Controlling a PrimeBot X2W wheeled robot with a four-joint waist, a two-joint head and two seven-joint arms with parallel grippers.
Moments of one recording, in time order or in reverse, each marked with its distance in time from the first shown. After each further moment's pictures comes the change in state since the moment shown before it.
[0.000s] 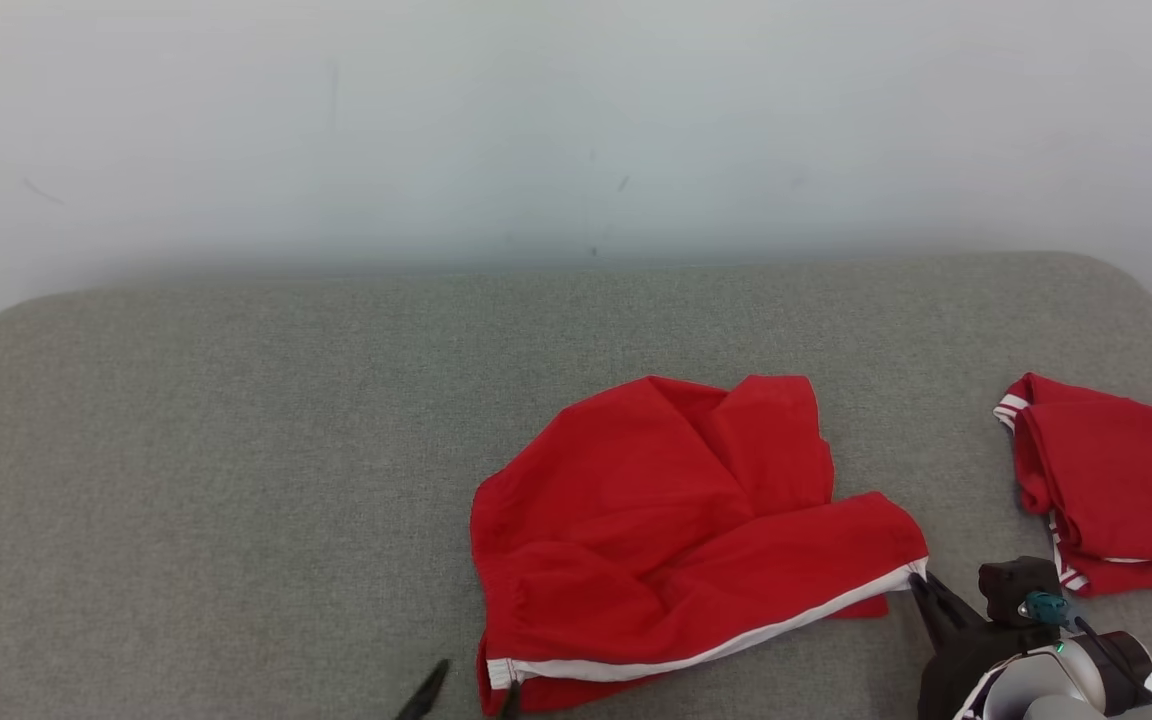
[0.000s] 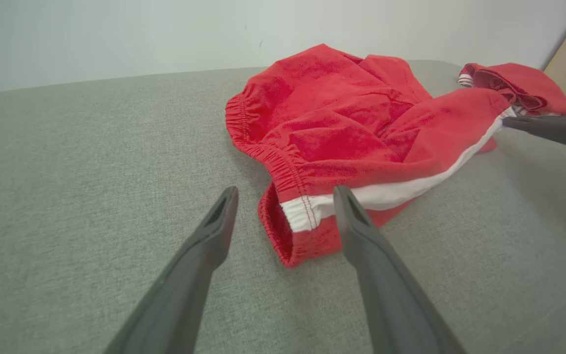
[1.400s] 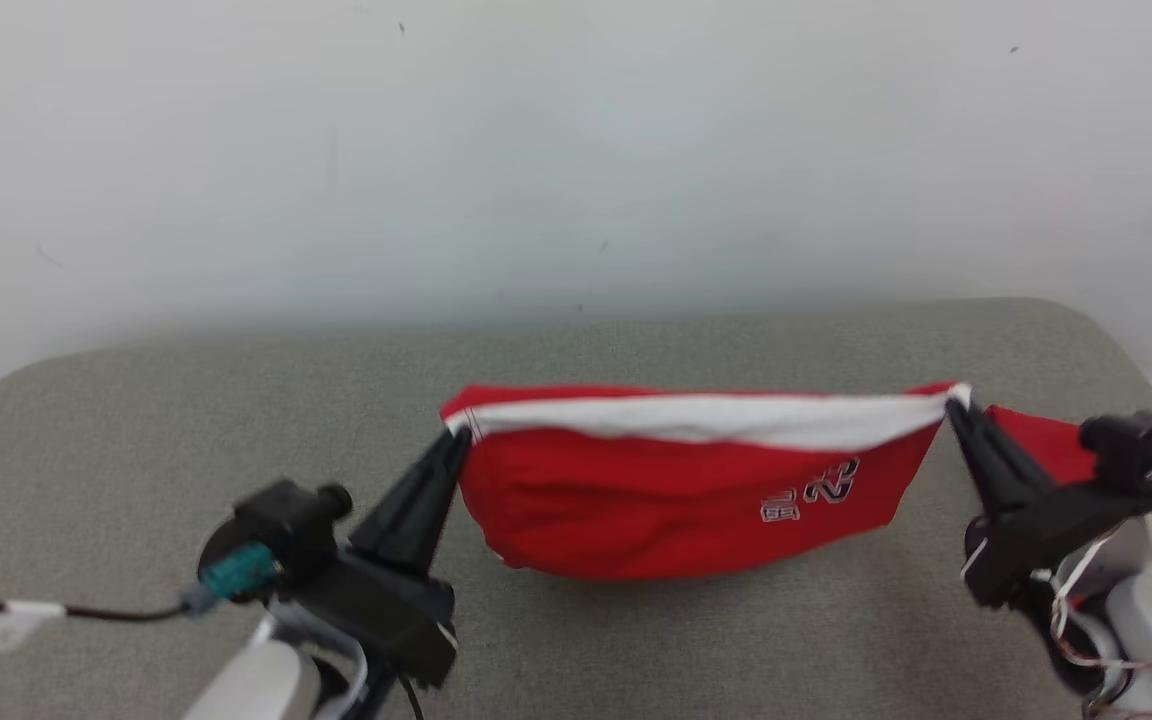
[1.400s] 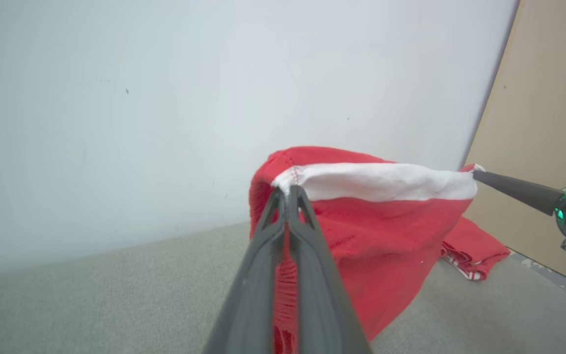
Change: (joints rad) left arm -0.389 0.198 -0.208 -0.052 -0.443 -0.010 0.040; right arm 0.050 -0.114 -0.100 -0.520 0.217 0.000 0.159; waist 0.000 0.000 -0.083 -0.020
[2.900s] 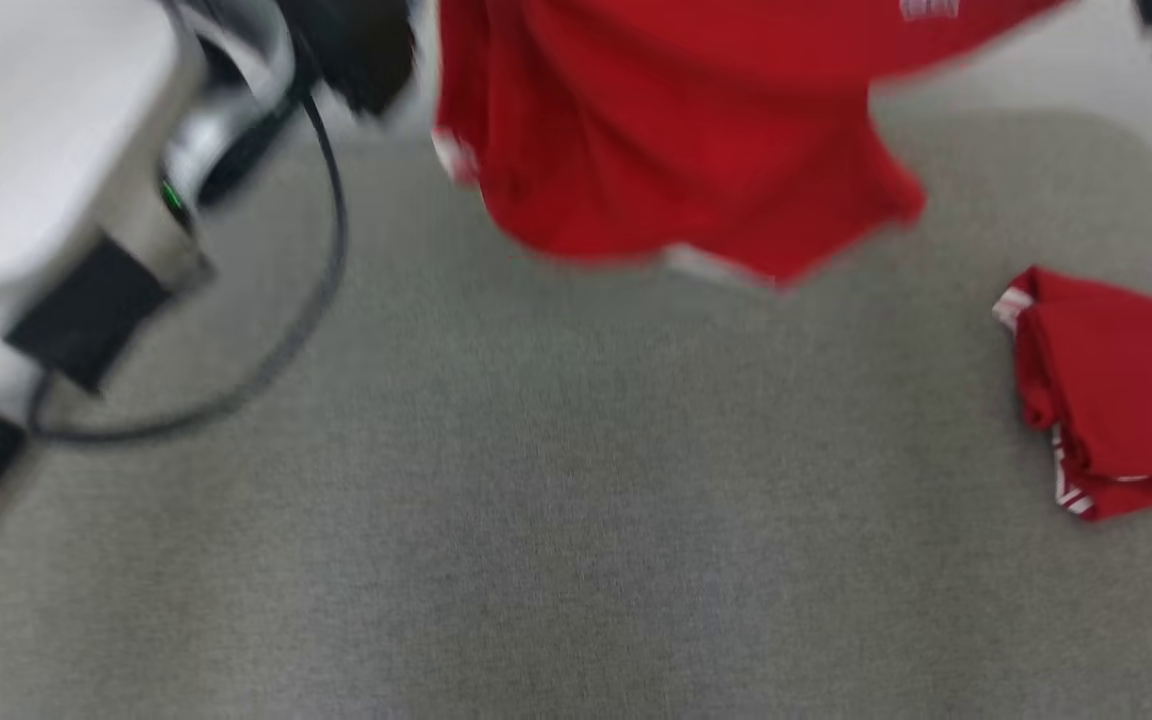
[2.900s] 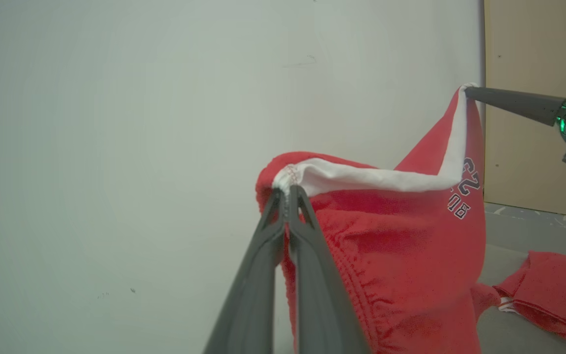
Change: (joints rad) left arm -1.065 0.138 -0.386 0.253 -0.304 0.000 0.157; right arm -0.823 -0.018 -0.021 0.163 0.119 0.000 0.105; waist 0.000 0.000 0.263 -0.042
